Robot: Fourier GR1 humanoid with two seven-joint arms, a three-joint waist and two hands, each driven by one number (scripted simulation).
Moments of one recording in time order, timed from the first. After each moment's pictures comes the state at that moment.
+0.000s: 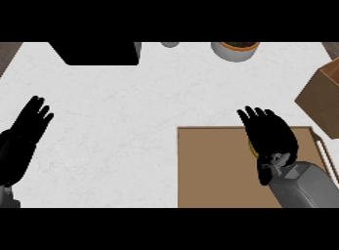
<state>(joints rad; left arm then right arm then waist) 0.00 0.29 0.11 -1.65 0.29 -0.02 0.24 -0.32 -0.33 0.38 -1.66 0.99 0.75 0.63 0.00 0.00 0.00</state>
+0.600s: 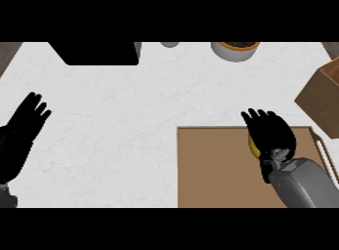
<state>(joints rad) -0.03 0.28 0.16 -1.66 0.27 -0.05 0.28 -0.32 -0.31 0.35 -1.55 1.08 0.75 0.53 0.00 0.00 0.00</state>
